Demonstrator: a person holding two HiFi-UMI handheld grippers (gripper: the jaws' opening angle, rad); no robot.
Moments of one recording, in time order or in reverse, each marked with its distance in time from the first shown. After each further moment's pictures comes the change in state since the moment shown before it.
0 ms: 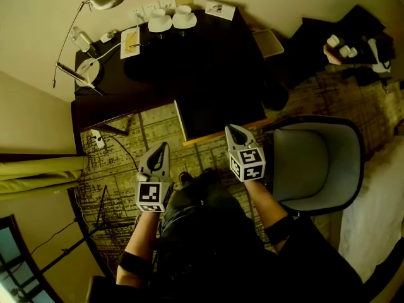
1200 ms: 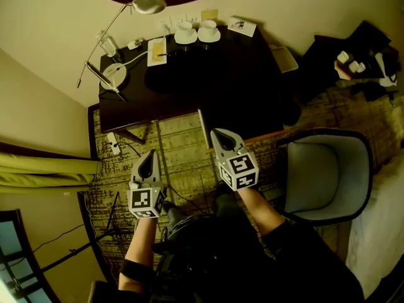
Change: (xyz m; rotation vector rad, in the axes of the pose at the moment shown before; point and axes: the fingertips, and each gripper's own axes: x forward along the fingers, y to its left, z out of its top) left arm -0.090 0.116 0.009 -0.059 -0.061 0.193; right arm 0.024 0.157 0.078 -0.061 -0.143 0.185
